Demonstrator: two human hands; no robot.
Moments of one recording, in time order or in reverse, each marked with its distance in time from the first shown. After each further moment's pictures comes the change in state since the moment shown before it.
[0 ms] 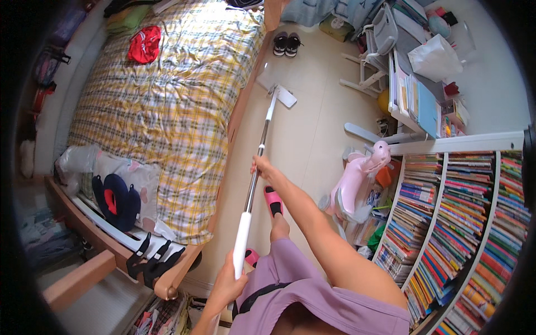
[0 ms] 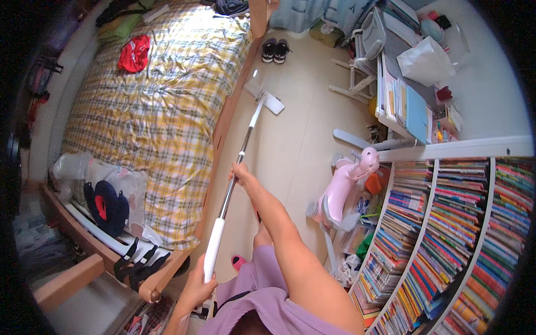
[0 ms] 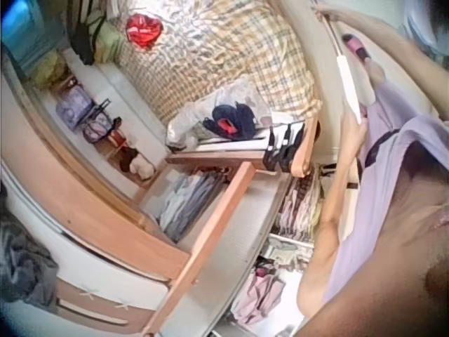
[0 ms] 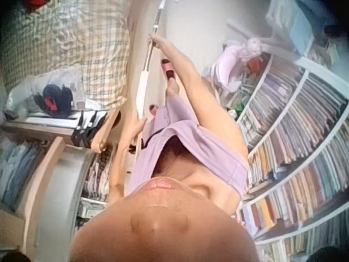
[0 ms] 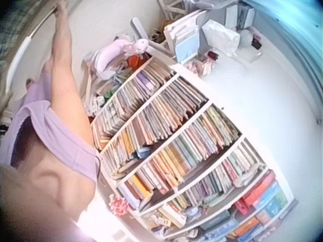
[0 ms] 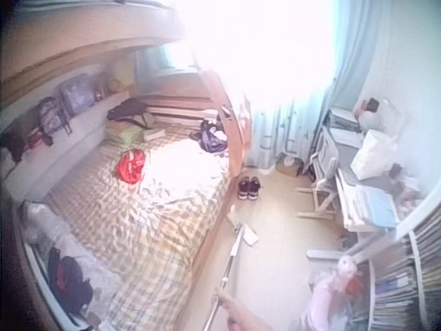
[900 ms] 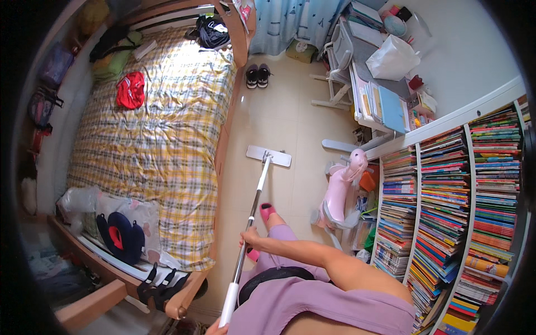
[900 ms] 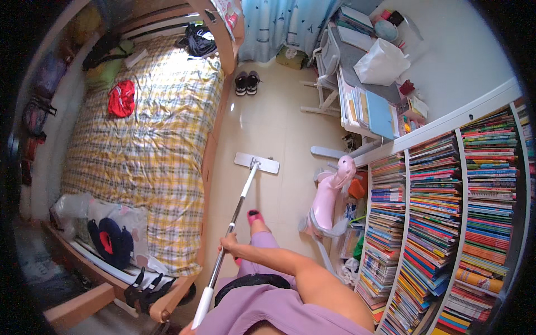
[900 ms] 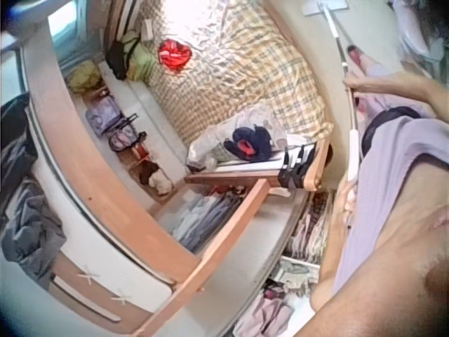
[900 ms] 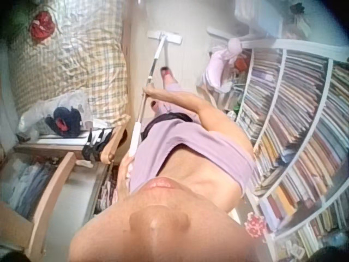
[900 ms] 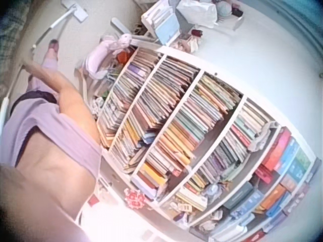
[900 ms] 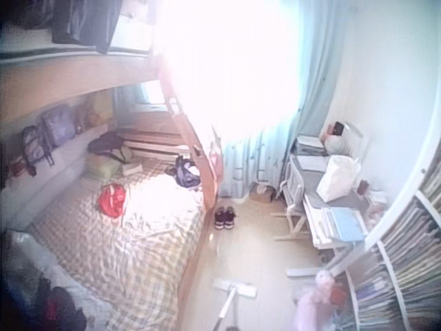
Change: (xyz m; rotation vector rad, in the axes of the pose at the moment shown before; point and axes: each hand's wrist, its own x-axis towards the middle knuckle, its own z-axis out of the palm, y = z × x) left_hand -0.135 -0.020 -0.066 -0.468 -0.341 -0.646; right_hand -0.141 0.097 -0.006 -0.082 0.030 0.191
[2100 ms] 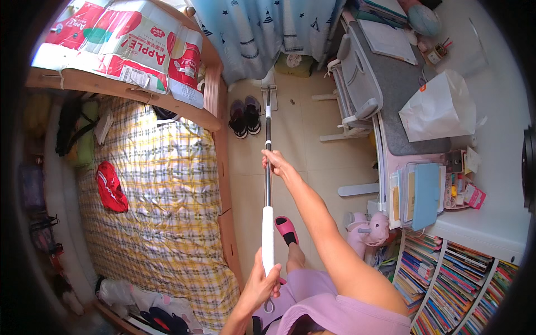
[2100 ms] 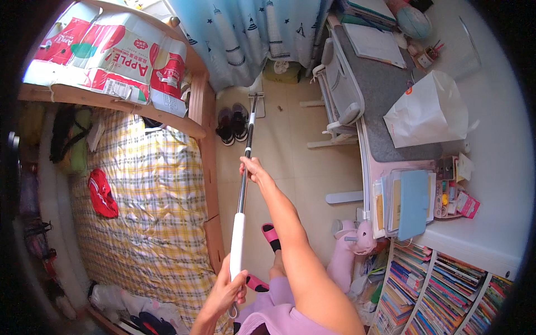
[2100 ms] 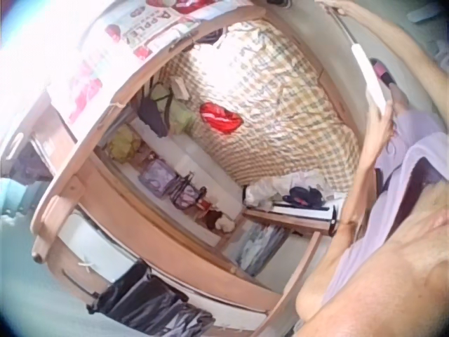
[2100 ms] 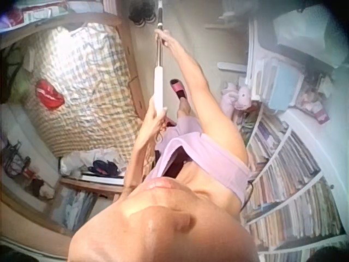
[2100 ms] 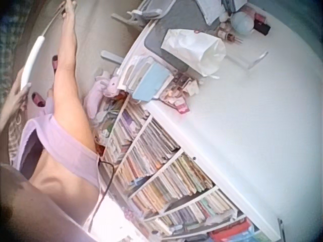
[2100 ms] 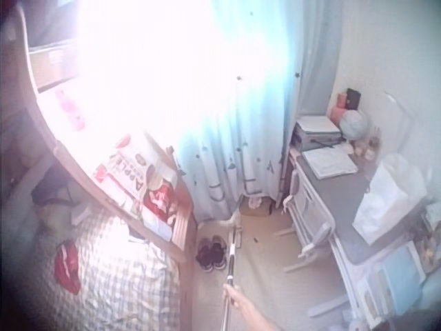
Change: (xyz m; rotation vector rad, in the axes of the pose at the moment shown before) left_hand 0.242 0.679 0.267 0.122 -0.061 0.343; right_hand 0.259 -0.719 -0.188 0.341 -0.173 -0.356
